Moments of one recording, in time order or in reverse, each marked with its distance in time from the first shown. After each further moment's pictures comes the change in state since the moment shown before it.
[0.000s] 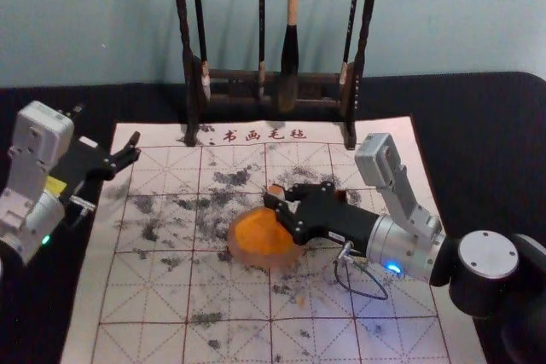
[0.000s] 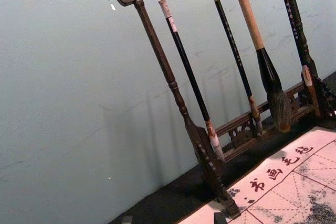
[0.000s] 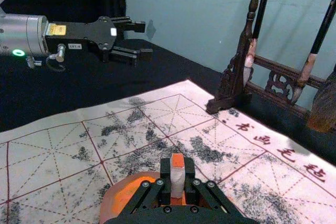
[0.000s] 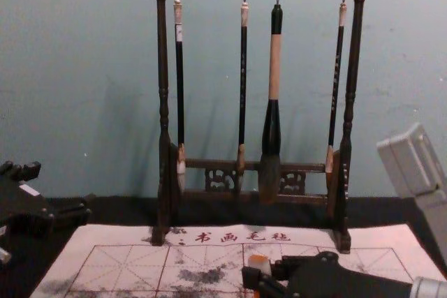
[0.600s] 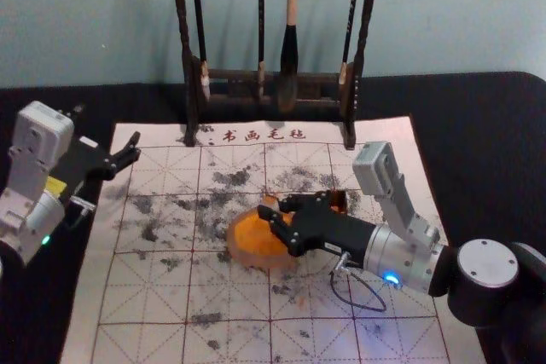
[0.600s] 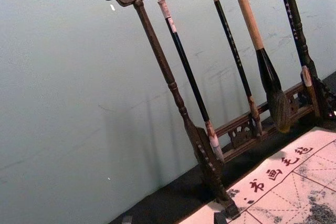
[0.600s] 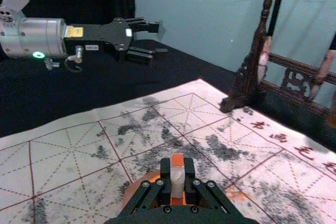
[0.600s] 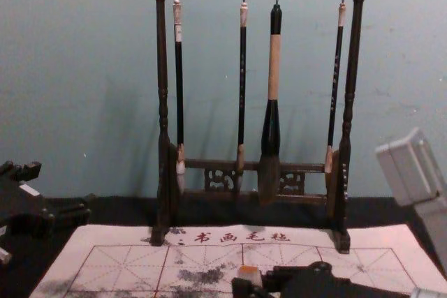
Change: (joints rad) left arm 0.000 0.000 0.000 0.000 0.000 0.000 0.000; right arm -0.030 0.009 -0.009 -0.043 0.016 0.022 0.014
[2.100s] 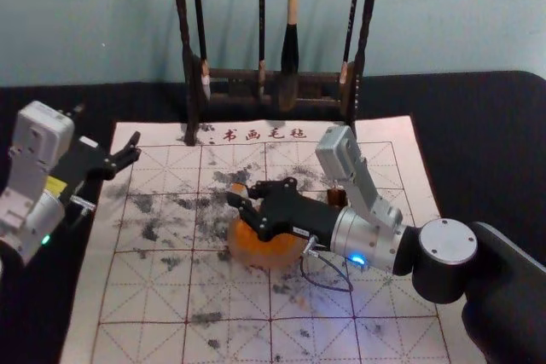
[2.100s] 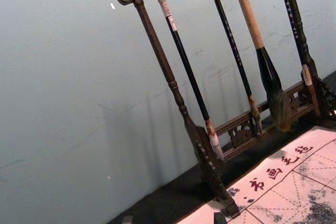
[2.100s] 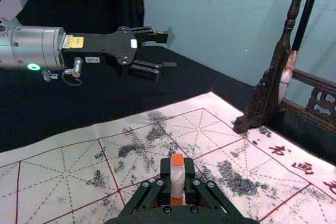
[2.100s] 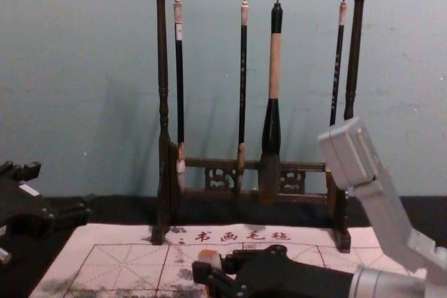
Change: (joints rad) left arm 0.000 0.000 0.000 0.000 0.000 0.000 0.000; right arm 0.112 -0.095 -0.043 0.148 -0.016 -0.039 0.021
